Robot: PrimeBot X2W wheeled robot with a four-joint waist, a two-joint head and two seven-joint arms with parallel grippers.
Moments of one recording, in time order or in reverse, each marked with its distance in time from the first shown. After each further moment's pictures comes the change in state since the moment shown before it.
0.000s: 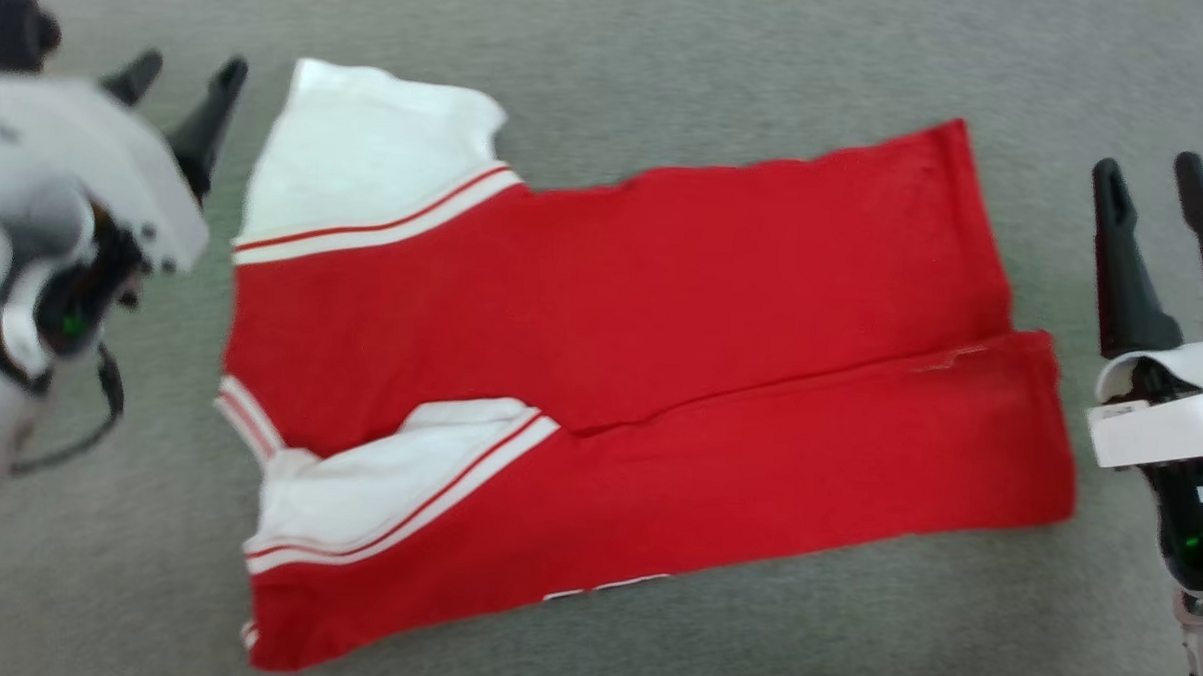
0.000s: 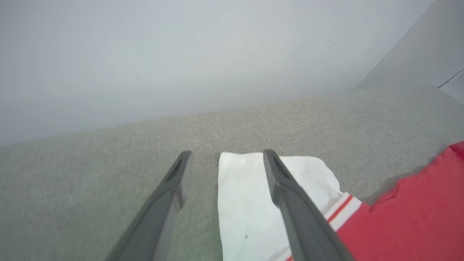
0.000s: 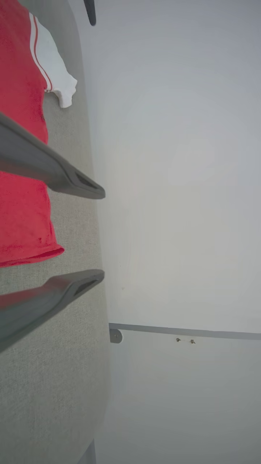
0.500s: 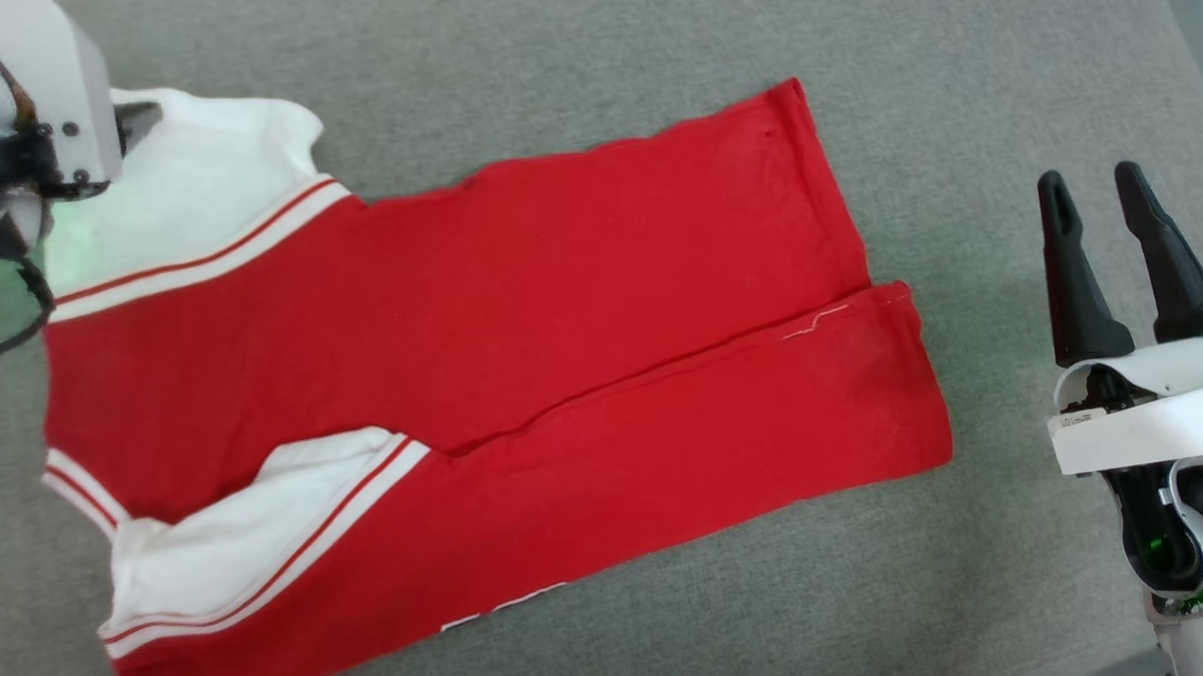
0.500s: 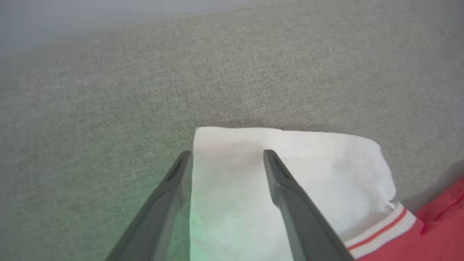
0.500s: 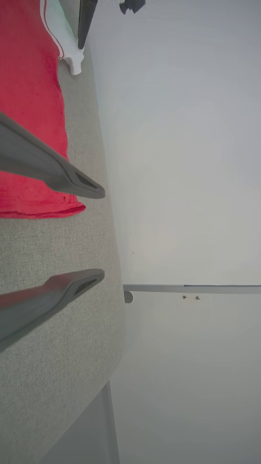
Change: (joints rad) left arm -0.311 -0.089 -0.128 0.482 0.012 -0.073 0.508; right arm -0.022 -0.016 0.094 0.045 0.053 0.000 -0.049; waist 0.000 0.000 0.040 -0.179
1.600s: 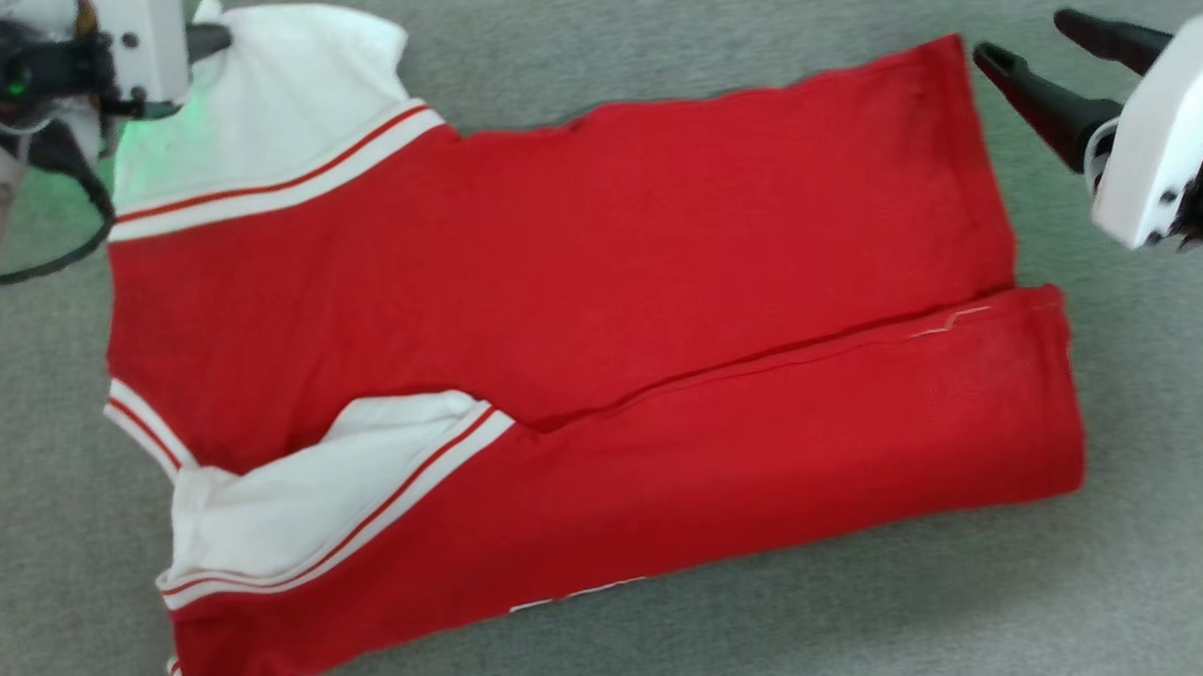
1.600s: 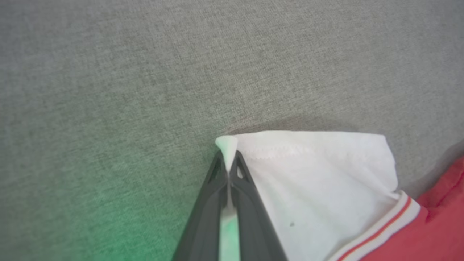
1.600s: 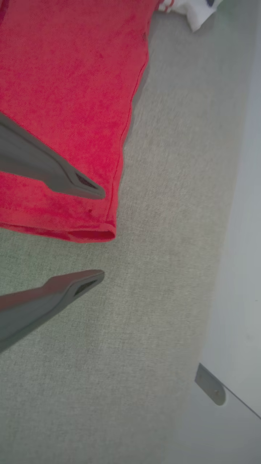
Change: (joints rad) left arm -0.113 -0.101 -0.001 0.036 -0.052 -0.107 0.101; right arm -0.585 -0.202 0.327 0.226 0.170 0.000 0.746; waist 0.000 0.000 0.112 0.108
